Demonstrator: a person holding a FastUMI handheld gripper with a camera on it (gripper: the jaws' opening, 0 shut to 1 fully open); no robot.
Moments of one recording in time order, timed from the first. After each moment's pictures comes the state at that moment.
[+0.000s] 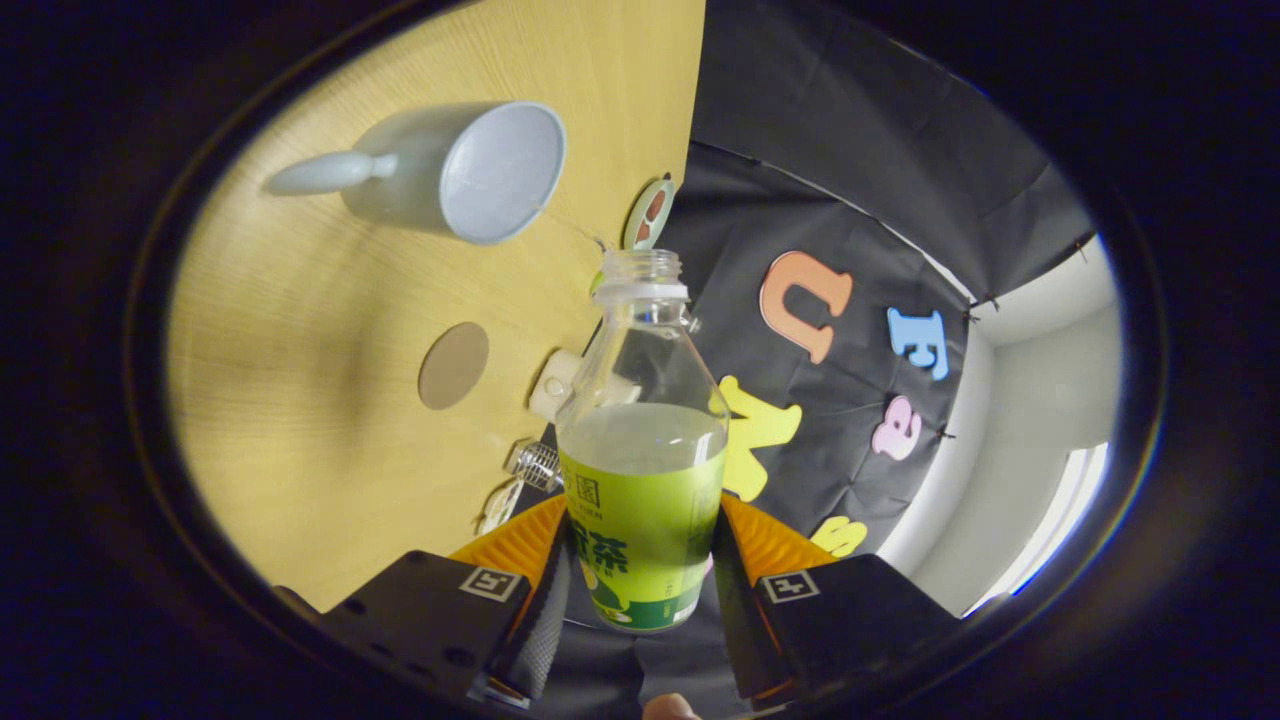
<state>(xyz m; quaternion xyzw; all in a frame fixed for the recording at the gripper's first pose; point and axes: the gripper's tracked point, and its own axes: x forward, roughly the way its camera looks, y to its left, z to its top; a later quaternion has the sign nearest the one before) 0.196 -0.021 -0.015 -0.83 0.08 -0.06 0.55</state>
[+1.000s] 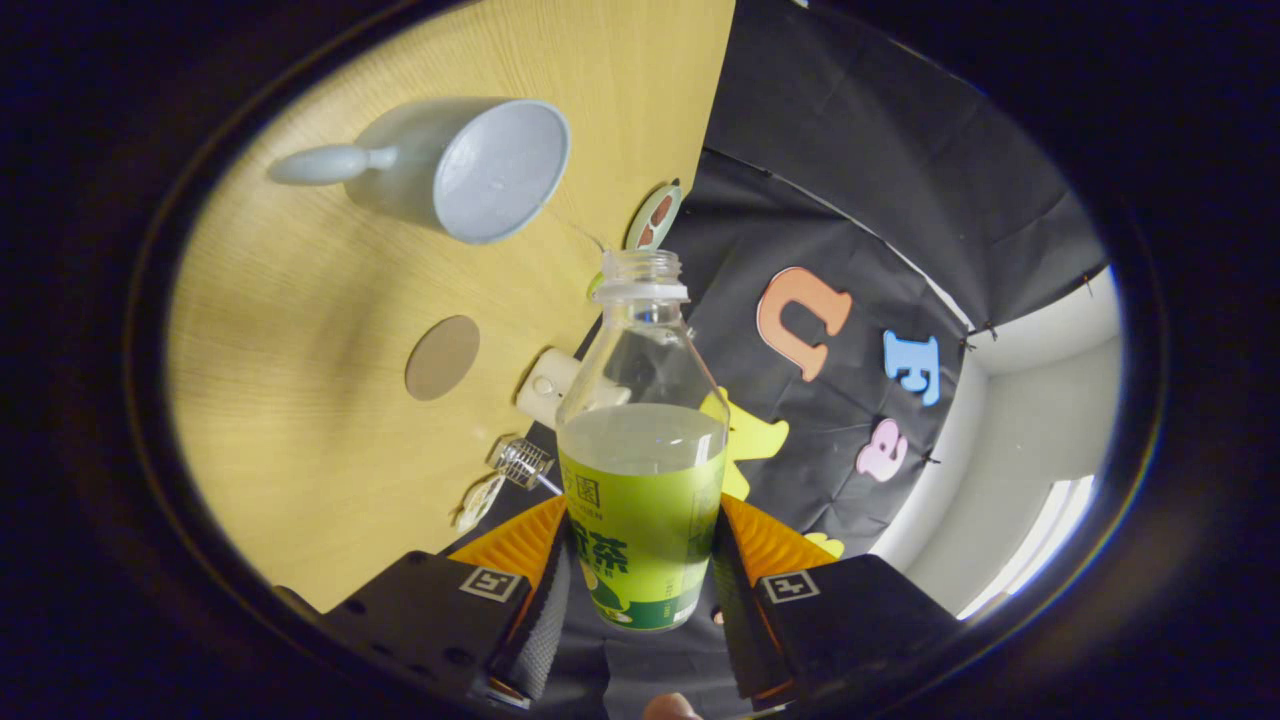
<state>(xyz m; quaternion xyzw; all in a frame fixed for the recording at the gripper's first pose) 0.198 -0.008 -0.005 -0.85 0.06 -0.06 0.51</state>
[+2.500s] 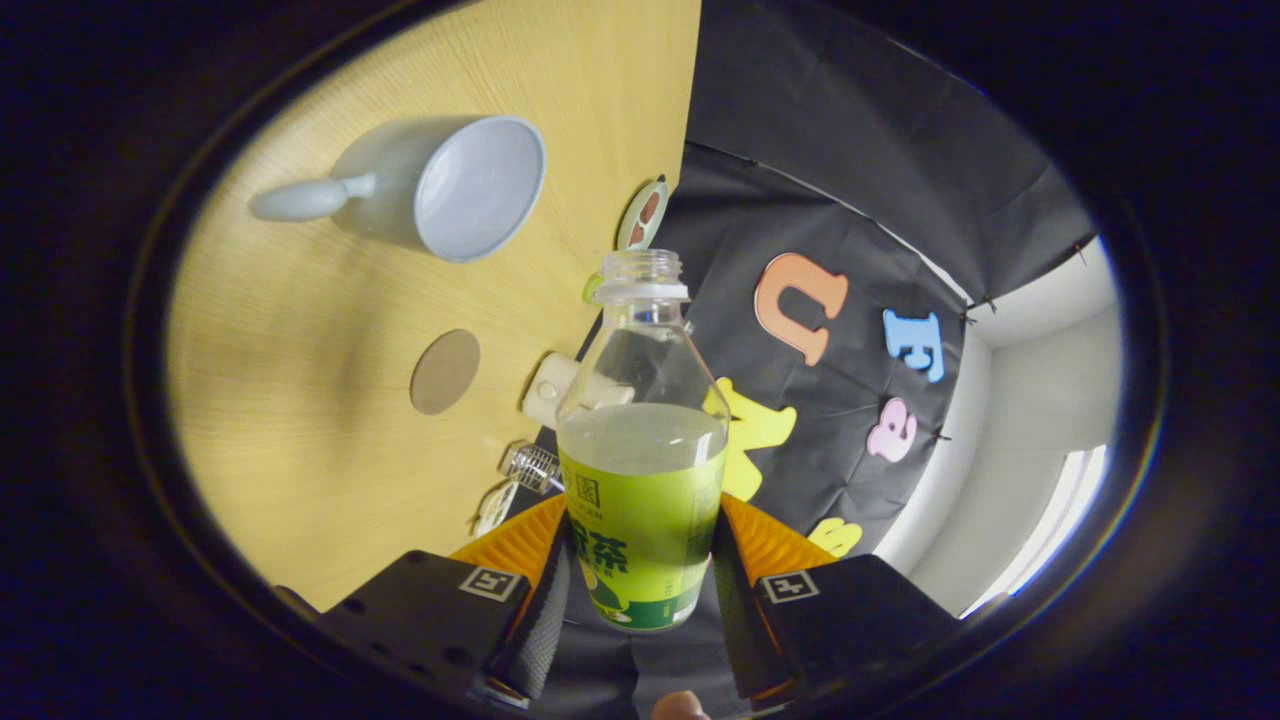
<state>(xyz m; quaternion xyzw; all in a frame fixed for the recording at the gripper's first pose) 0.197 -0.016 -0.007 -0.82 0.08 -0.06 0.56</state>
